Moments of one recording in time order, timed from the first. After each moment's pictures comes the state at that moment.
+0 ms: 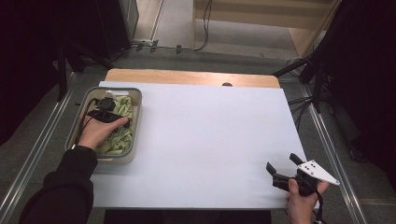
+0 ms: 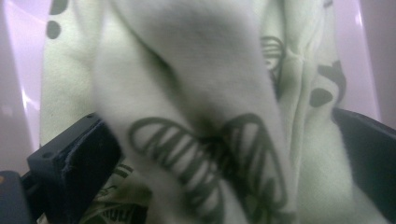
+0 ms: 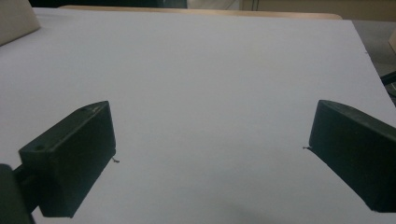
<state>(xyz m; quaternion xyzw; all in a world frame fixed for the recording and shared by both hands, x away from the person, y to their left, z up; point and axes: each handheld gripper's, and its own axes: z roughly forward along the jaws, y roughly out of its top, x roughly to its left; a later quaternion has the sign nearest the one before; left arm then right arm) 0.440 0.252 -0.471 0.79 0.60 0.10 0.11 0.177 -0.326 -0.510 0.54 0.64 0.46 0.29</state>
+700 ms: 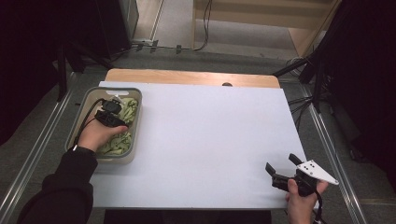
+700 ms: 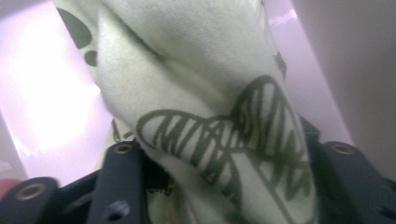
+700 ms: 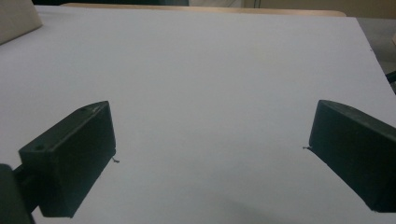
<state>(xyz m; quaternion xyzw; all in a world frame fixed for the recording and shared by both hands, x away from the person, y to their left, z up) 0.425 0.238 -0.461 0.85 0.51 0.11 0.11 0.177 -0.325 -0.511 0.54 0.65 0.46 0.29</state>
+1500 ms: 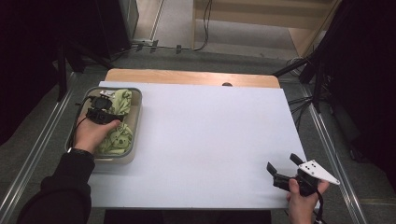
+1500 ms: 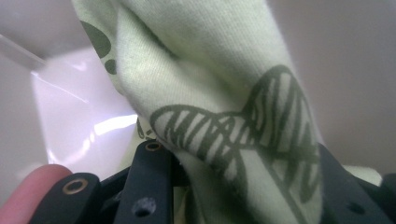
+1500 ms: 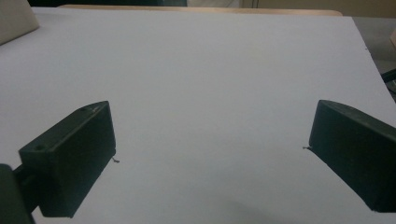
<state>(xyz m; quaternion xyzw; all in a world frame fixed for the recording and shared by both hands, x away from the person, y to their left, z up) 0.420 0.262 -0.444 0.80 0.53 0.15 0.23 0.177 -0.329 -0.512 0.54 0.64 0.46 0.29</state>
